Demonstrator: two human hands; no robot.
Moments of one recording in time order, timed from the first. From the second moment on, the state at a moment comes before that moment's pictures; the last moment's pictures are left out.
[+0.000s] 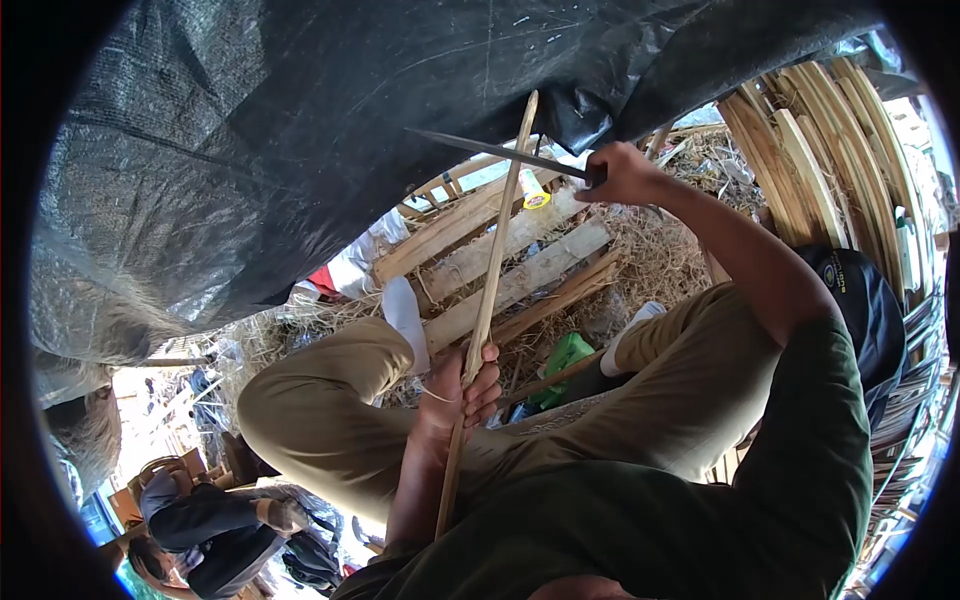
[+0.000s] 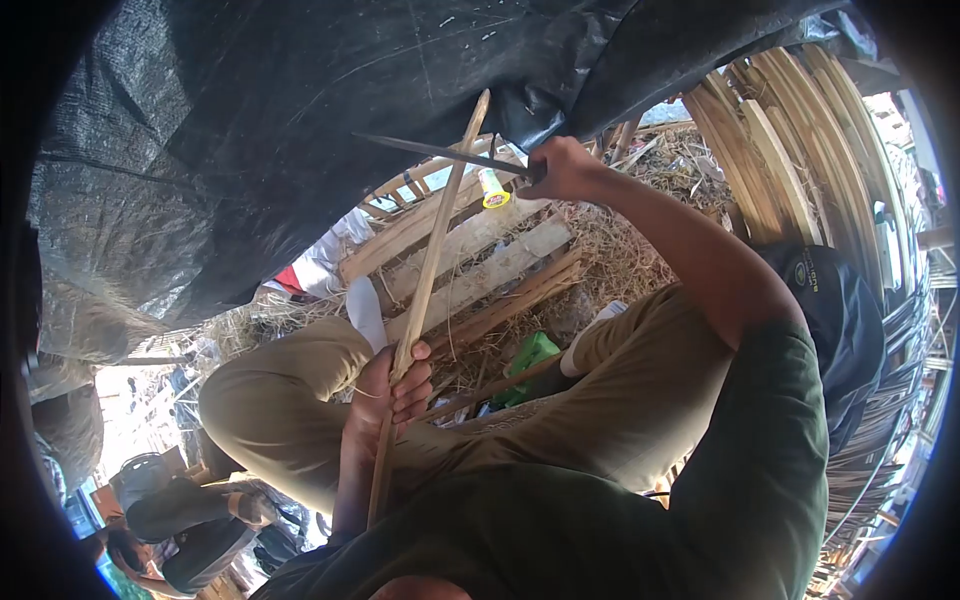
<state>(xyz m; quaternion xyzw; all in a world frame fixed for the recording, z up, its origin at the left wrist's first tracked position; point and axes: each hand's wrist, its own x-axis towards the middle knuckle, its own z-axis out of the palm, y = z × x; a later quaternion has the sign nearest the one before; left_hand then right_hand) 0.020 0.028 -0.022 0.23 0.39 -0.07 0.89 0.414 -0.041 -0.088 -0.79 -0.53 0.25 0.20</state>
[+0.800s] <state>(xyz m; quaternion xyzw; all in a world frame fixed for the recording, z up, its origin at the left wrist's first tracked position) 0.009 0.026 -0.025 0.21 0.40 -0.11 0.89 0.373 -0.009 -0.078 -0.79 -0.49 0.35 0.12</state>
